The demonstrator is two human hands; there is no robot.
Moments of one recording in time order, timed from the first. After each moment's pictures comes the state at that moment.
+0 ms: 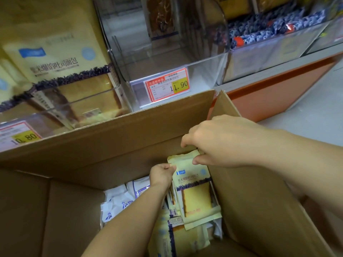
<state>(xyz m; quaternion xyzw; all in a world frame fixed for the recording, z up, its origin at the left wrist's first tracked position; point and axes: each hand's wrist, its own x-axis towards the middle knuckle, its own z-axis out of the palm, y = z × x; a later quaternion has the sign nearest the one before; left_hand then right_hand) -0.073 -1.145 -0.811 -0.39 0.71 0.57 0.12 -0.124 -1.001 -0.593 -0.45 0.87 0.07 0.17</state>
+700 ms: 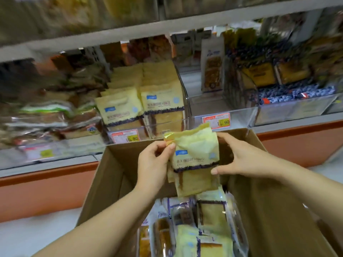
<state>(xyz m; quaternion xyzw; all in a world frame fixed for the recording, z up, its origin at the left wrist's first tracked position) 0.010 -1.215 -0.587 -0.18 0.73 0.62 -0.22 -0.087 -1.007 -0.560 -0.34 0.87 -0.30 0.19</state>
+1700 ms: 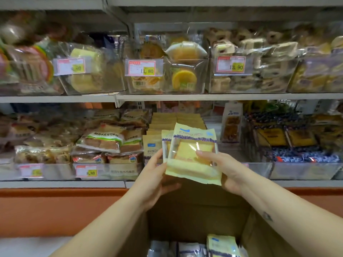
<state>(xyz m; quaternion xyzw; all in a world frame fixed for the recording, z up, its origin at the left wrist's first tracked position) 0.068 -1.274 -0.492 -0.12 0.58 0.80 -0.11 -0.032 -1.115 -0.461 -0.11 0.59 -0.72 0.35</state>
